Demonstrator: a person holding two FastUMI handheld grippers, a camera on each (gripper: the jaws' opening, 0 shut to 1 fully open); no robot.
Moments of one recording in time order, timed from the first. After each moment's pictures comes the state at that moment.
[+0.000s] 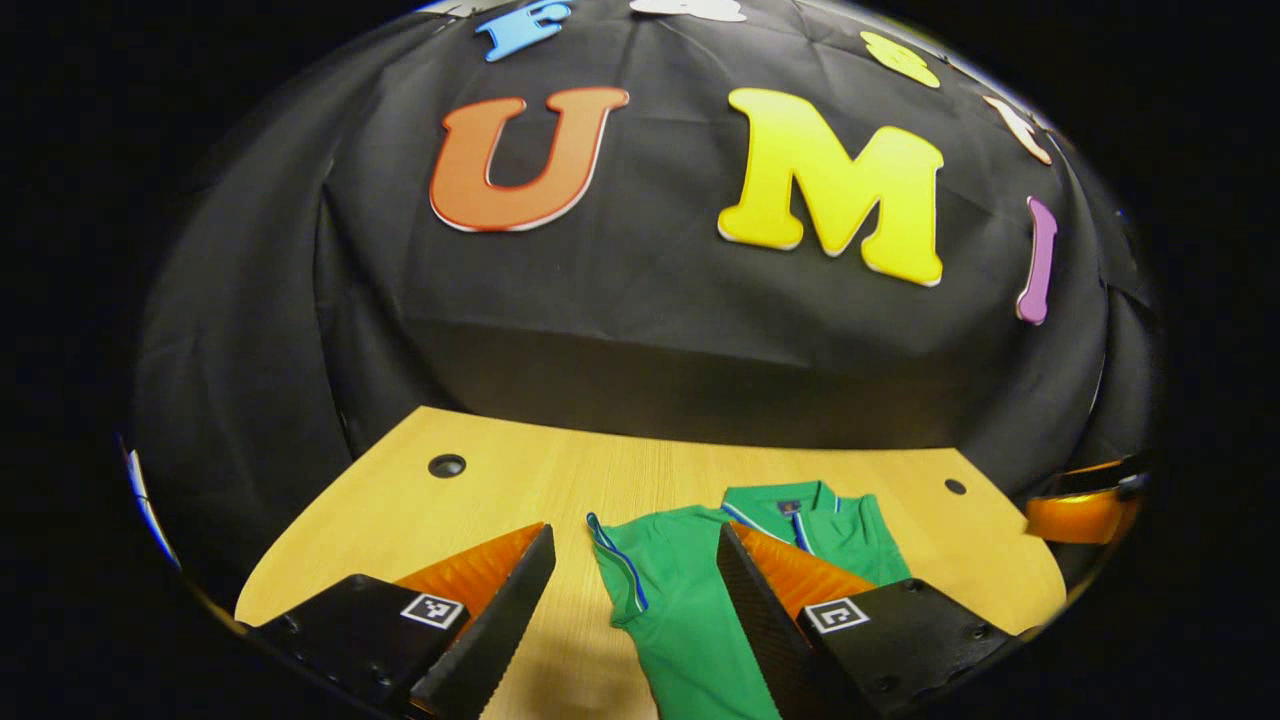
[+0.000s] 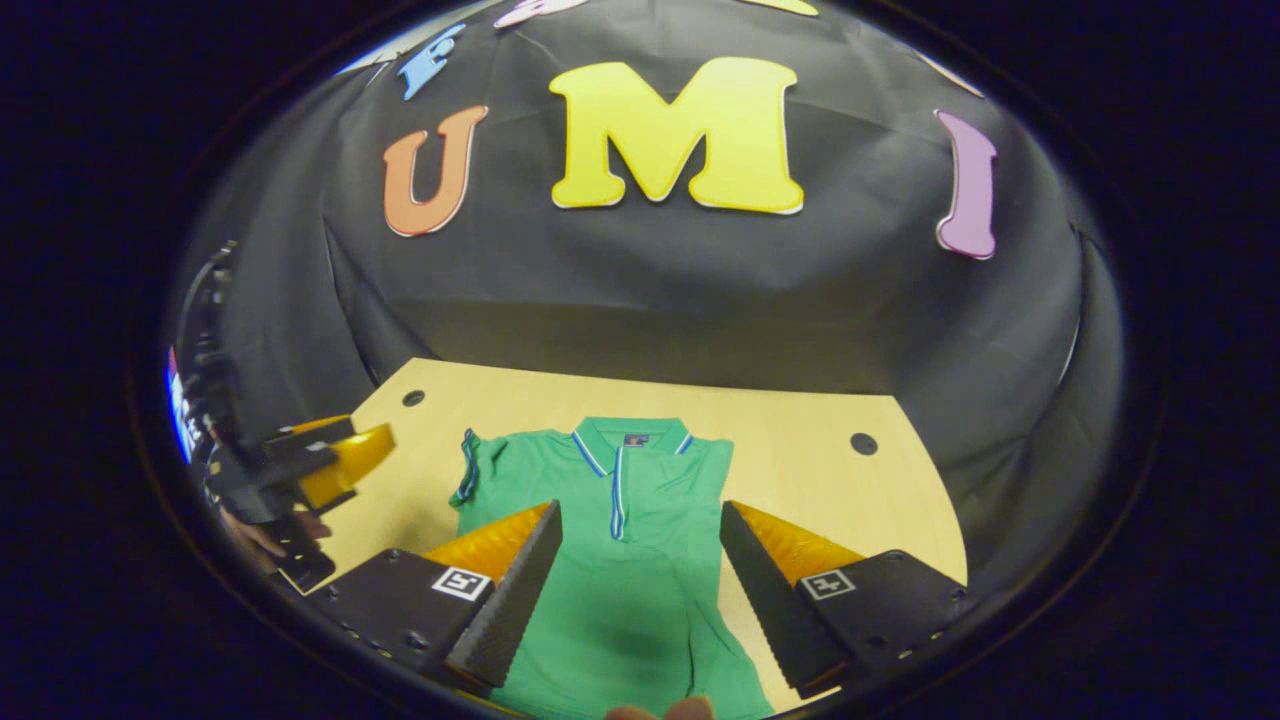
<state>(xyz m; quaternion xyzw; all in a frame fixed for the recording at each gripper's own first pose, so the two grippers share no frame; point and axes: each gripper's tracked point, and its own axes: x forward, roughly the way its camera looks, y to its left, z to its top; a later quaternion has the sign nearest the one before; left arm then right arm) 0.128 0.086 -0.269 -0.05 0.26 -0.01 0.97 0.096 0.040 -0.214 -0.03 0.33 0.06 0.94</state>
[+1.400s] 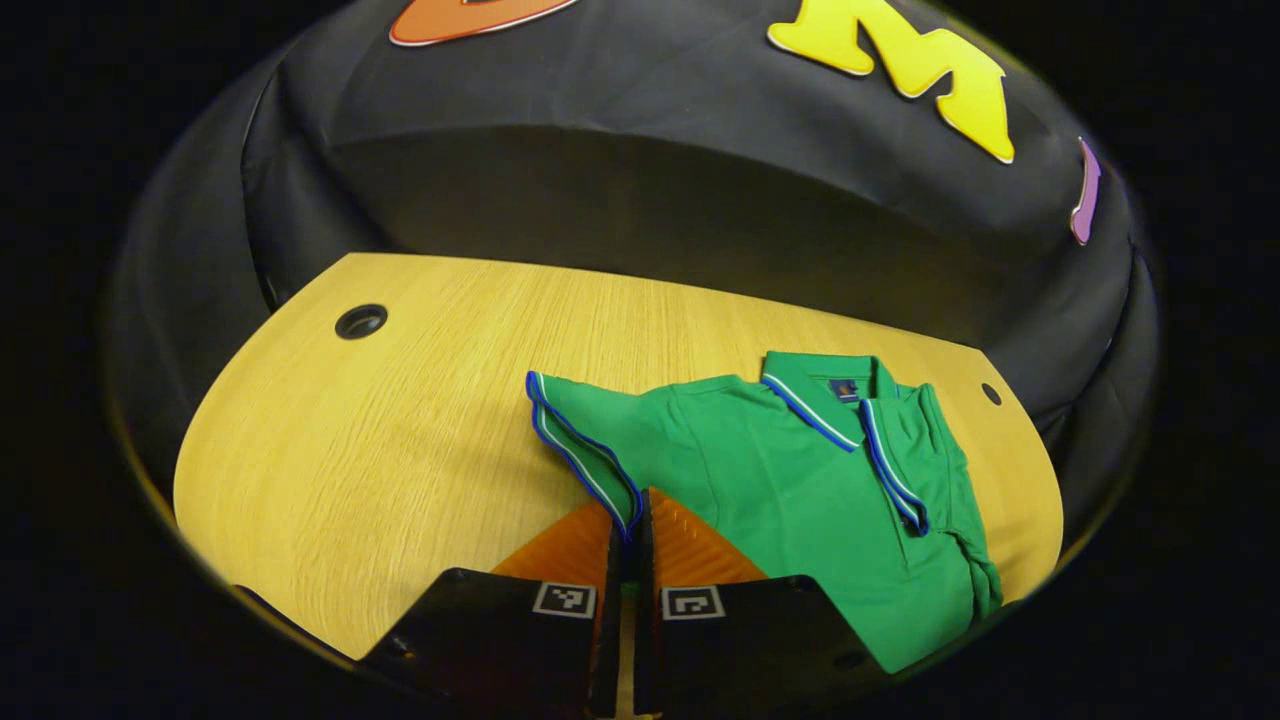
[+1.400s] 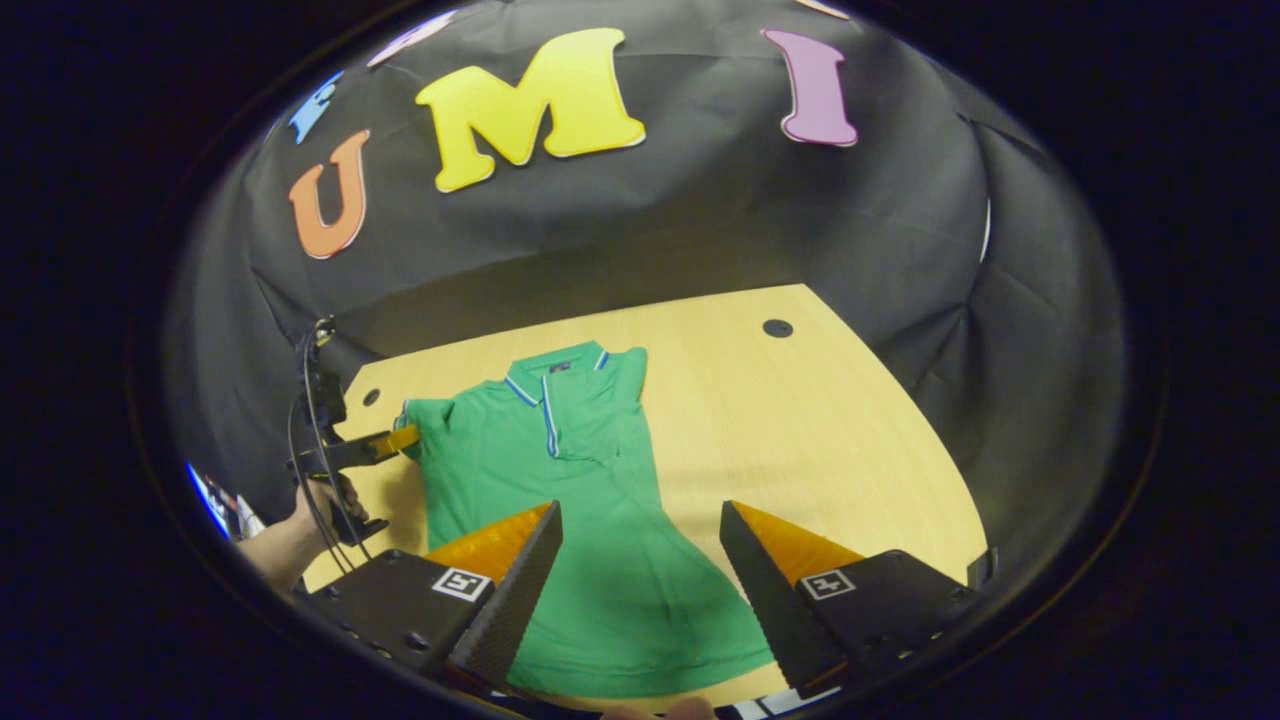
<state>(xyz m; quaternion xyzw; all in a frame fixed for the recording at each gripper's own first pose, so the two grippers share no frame) 0.173 0.080 -0.384 -0.07 0.36 -0.05 0.93 0.014 -0.046 -0.249 0.07 0.41 -0.05 0.91</state>
